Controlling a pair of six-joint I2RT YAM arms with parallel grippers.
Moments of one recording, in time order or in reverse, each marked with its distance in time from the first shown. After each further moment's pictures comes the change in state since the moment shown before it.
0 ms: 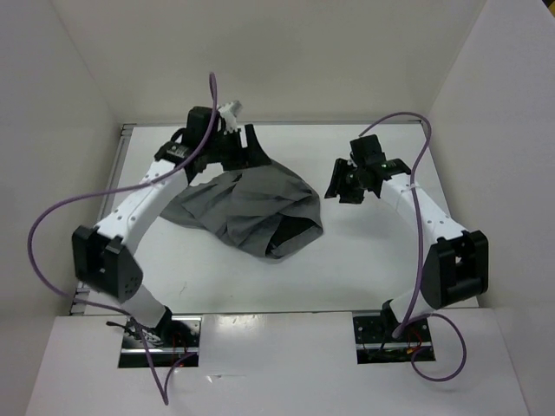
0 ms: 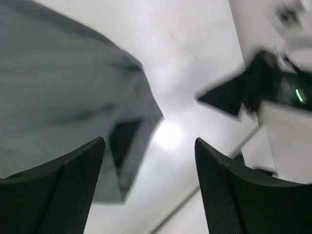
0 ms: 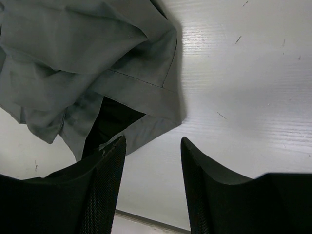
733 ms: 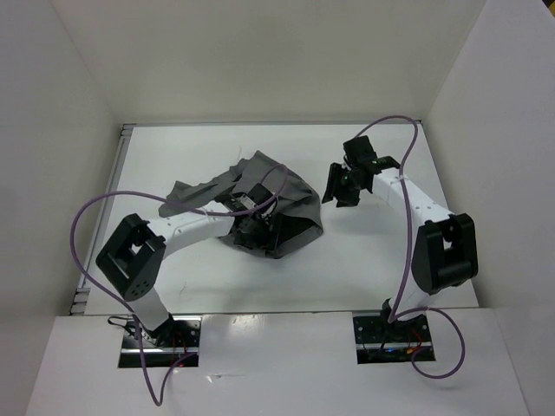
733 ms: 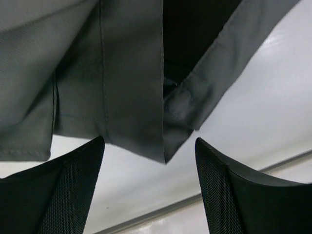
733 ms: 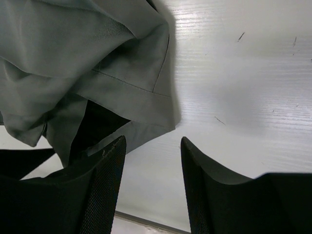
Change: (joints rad) left arm -0.386 0.004 -0.456 -0.093 -0.336 -0.034; right arm 0.006 0.124 0.025 0.000 -0.022 -0.029
